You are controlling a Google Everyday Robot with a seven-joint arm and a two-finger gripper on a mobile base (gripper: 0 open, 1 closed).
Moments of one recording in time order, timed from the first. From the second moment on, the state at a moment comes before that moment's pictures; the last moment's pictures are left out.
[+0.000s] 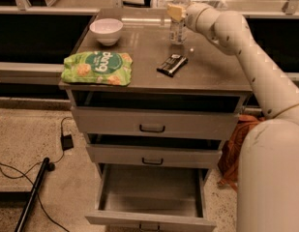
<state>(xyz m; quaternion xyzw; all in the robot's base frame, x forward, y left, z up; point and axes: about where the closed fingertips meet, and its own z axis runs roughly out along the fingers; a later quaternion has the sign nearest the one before) 0.919 -0.121 0.943 -0.16 0.68 0.20 0.68</state>
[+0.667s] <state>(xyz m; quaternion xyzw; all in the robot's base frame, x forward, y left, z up) 0.807 -0.126 1.014 -0.31 0.59 0.23 0.71</state>
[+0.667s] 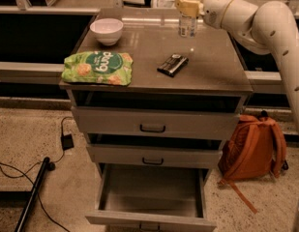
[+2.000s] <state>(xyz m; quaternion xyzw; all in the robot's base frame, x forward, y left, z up) 0.712 -0.096 0.955 -0.32 0.57 0.33 0.68</state>
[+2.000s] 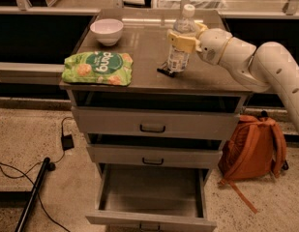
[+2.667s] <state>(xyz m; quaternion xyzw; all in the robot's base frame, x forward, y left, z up) 0.628 -0.082 0.958 -0.30 0.58 0.39 0.65</state>
